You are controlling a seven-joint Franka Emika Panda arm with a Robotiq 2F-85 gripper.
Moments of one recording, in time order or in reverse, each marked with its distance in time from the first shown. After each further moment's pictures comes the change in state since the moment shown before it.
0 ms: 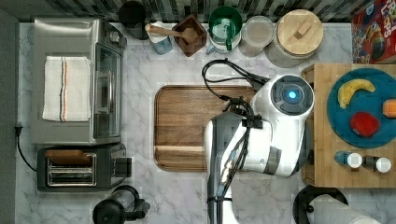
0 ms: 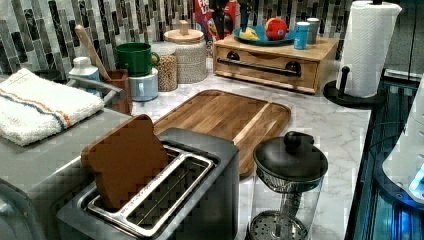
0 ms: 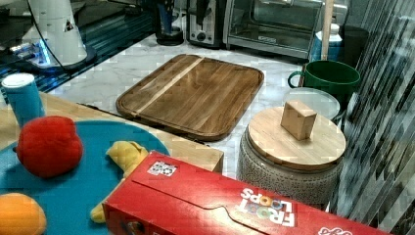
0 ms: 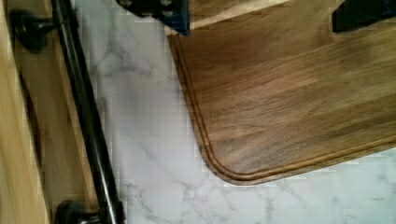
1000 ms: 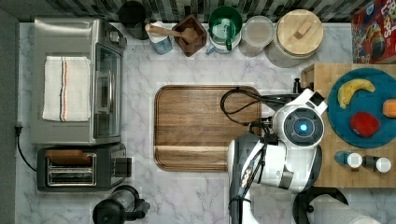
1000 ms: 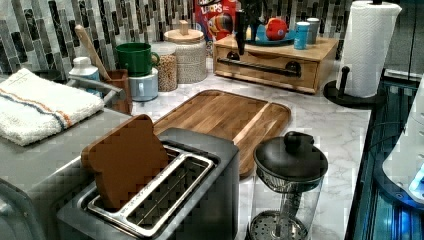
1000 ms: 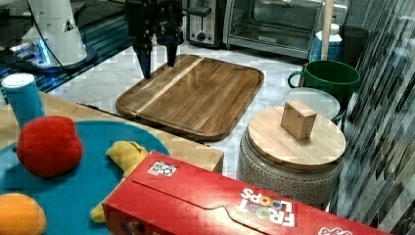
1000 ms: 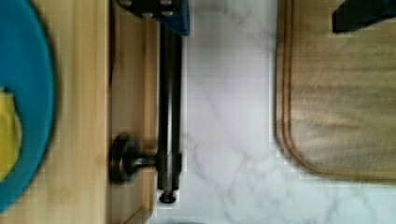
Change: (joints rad) arm -0.071 0.021 -0.058 -0.172 -0.163 0.369 -0.311
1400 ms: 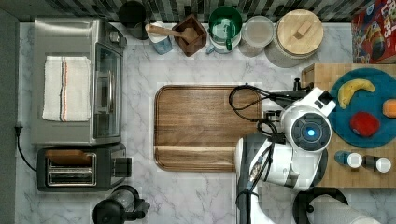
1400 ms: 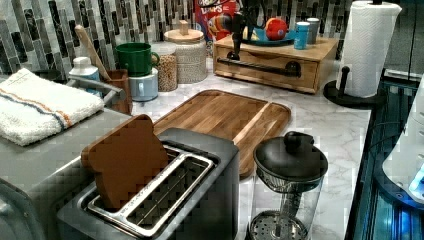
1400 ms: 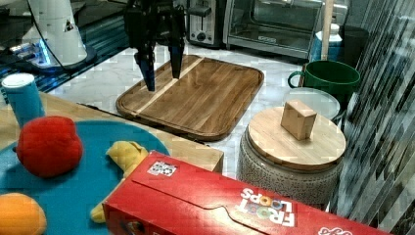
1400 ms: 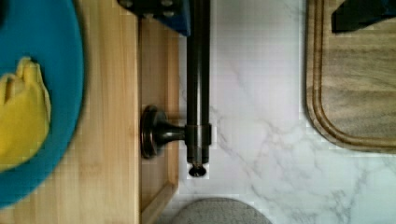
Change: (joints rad) arm -0.042 0.045 -0.001 -0.002 0.000 0.122 -0.016
